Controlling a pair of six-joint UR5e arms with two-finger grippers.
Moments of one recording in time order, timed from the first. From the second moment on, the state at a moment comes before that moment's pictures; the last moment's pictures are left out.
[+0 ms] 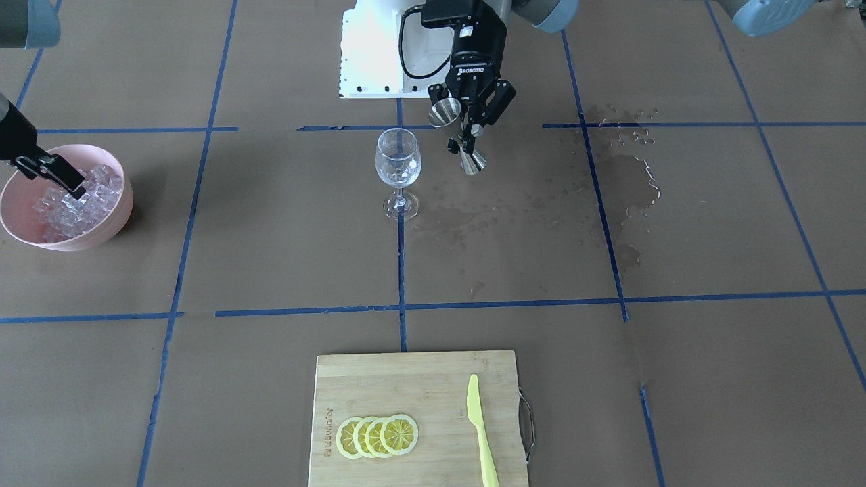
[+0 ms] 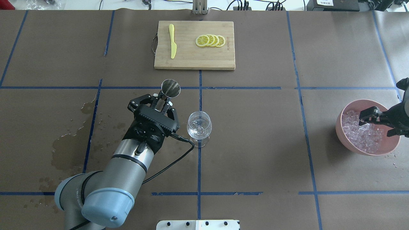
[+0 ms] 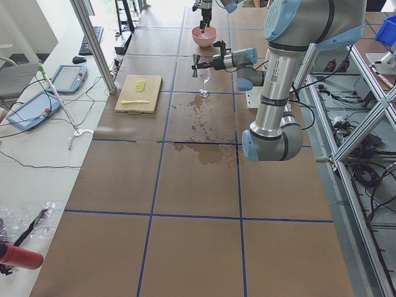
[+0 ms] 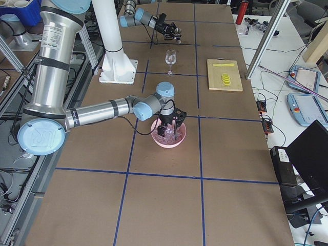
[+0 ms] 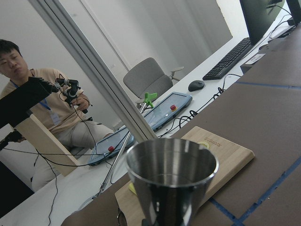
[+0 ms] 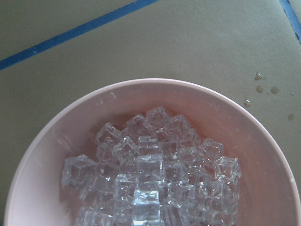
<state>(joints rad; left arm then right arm) -0.19 -2.00 -1.96 -2.13 -0.64 -0.53 0.93 -1.78 1.95 -1.23 2.09 1.25</state>
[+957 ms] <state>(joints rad) -0.21 -1.94 -1.96 -2.13 -0.69 -0.63 0.91 -1.71 1.90 -1.24 2.04 1.25</state>
